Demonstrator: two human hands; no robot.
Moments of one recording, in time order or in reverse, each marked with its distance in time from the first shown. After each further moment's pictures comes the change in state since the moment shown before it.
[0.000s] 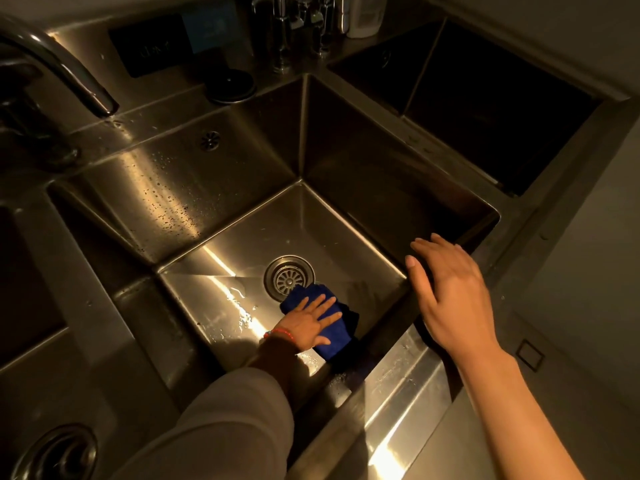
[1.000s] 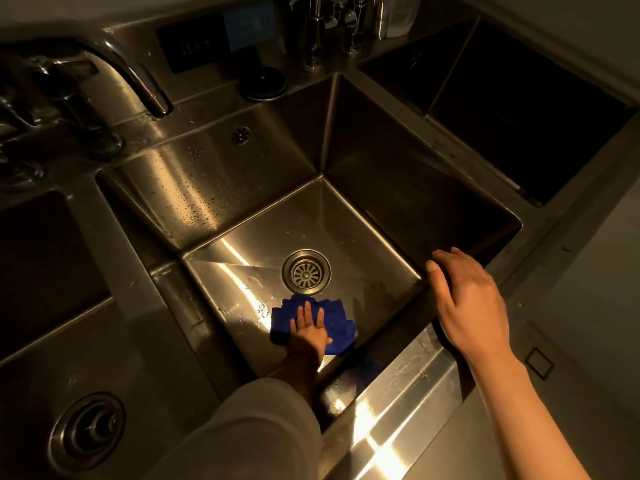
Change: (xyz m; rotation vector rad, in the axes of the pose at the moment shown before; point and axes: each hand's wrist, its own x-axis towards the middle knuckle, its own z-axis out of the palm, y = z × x) left_hand -0.021 0.038 0.017 -0.440 -0.124 -0.589; right_hand -0.003 0.007 0.007 0.010 -0.049 0.065
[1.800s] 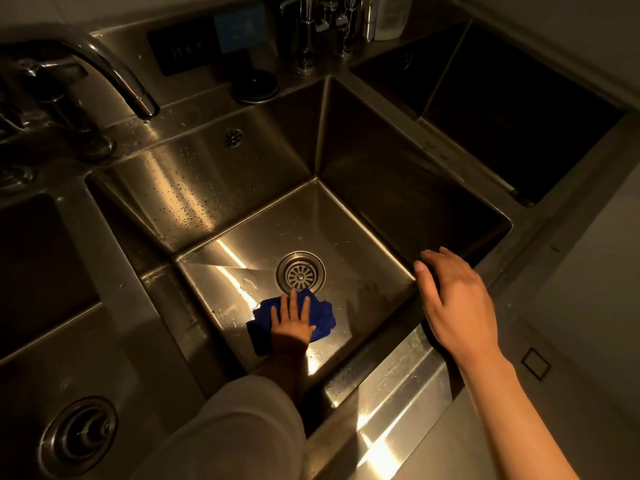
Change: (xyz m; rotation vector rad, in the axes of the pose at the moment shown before) left_hand -0.007 -0.017 -0.011 0.018 0.214 -0.006; right_hand 0.000 0.000 0.000 0.005 0.002 -0.010
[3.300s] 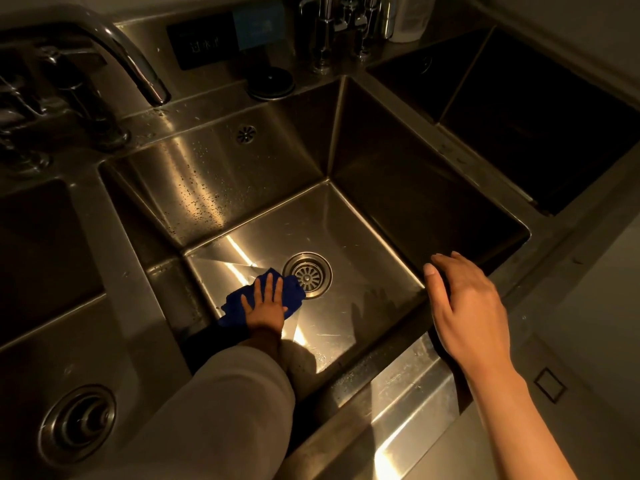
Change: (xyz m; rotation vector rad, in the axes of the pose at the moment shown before) left_hand 0.035 -0.057 -0.001 -0.110 0.055 -0.187; right_hand 0.001 -0.004 -0.001 0.032 0.001 0.001
